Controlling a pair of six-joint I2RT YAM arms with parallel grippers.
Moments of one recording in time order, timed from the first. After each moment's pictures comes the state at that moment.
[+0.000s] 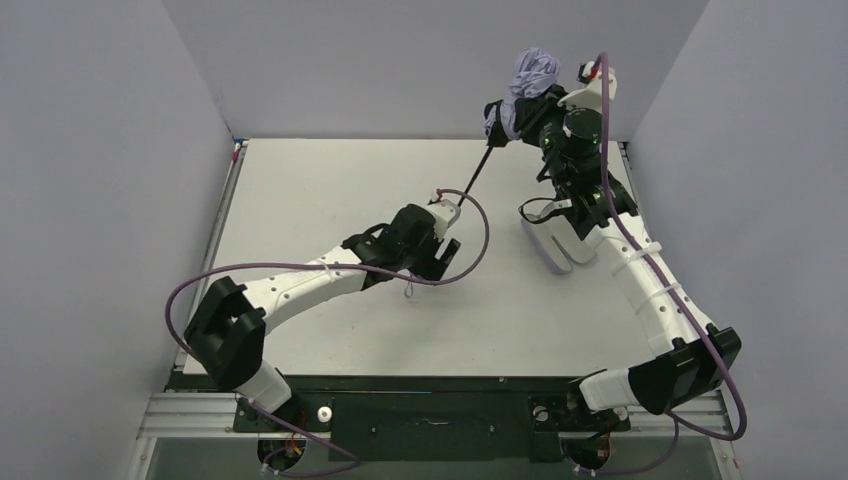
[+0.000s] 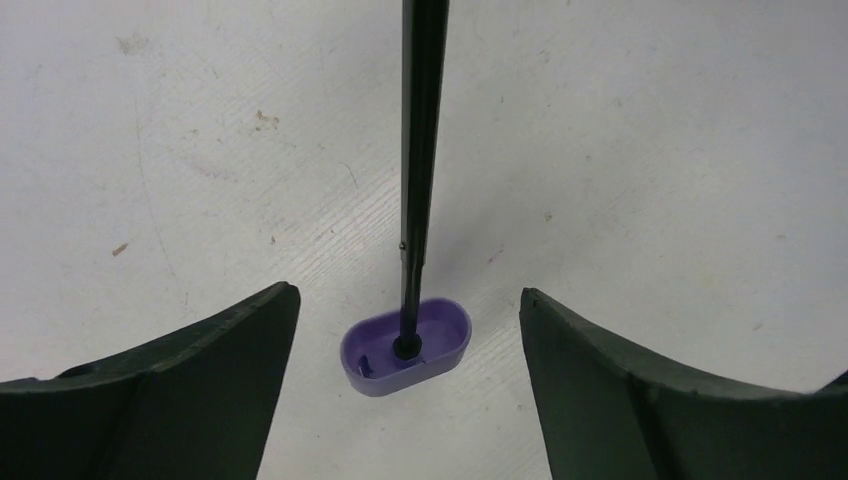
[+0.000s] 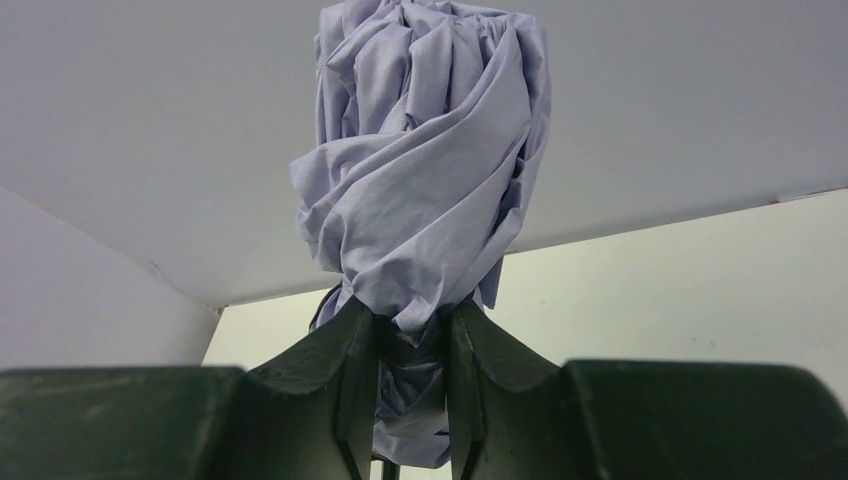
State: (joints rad) left arm -0.85 1.60 1.16 -0.33 -0.16 -0.13; right arm 0.37 1.39 1.51 -0.10 0.28 0.45
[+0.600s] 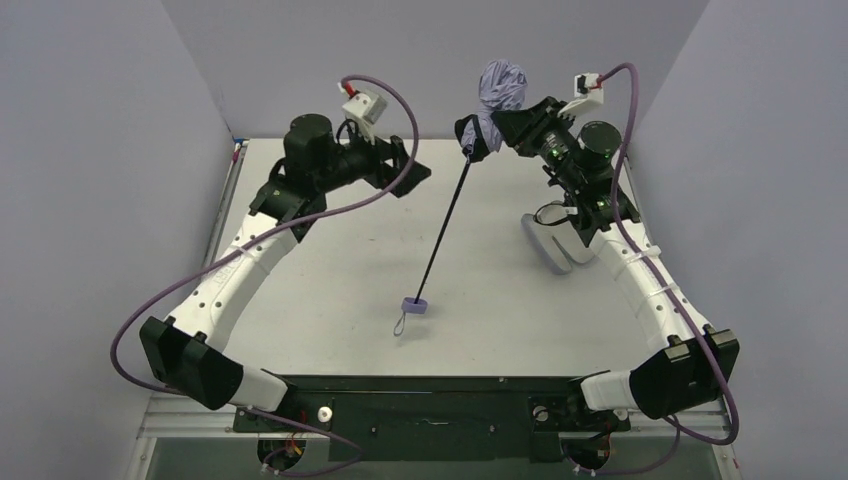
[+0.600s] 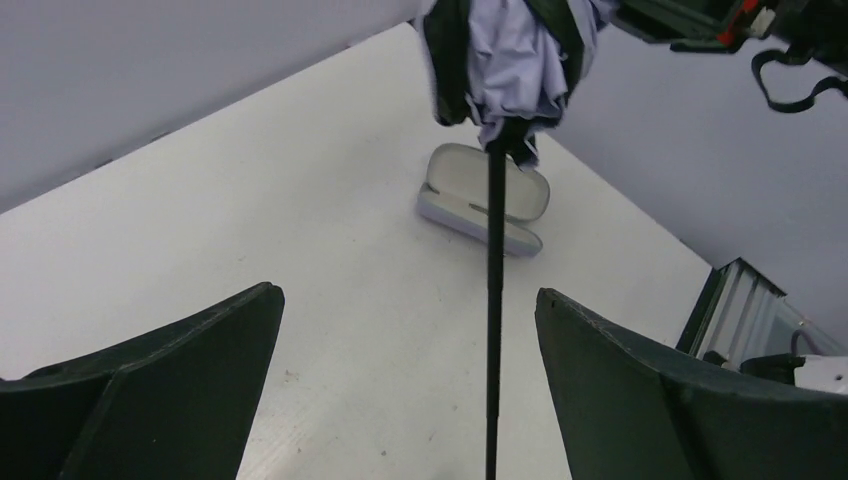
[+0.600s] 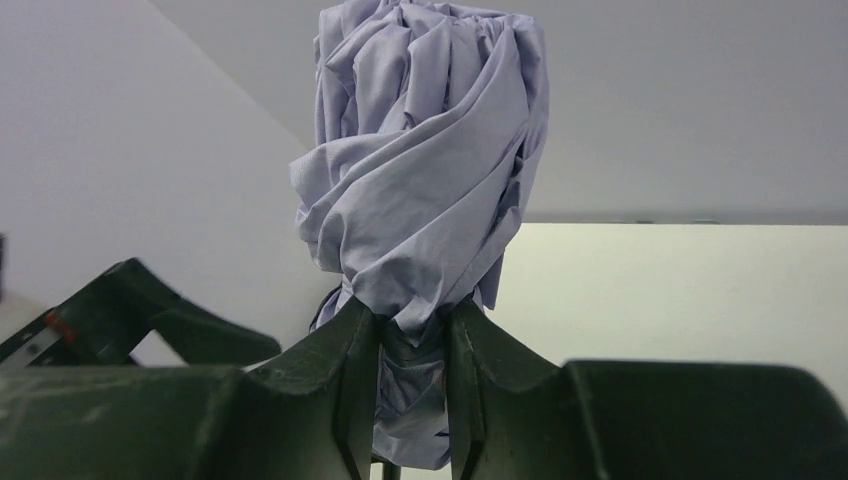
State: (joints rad) left arm -0.53 1.42 1.46 -0.24 0.40 -0.19; right arm 0.30 1.35 1.34 0.08 -0.17 0.59
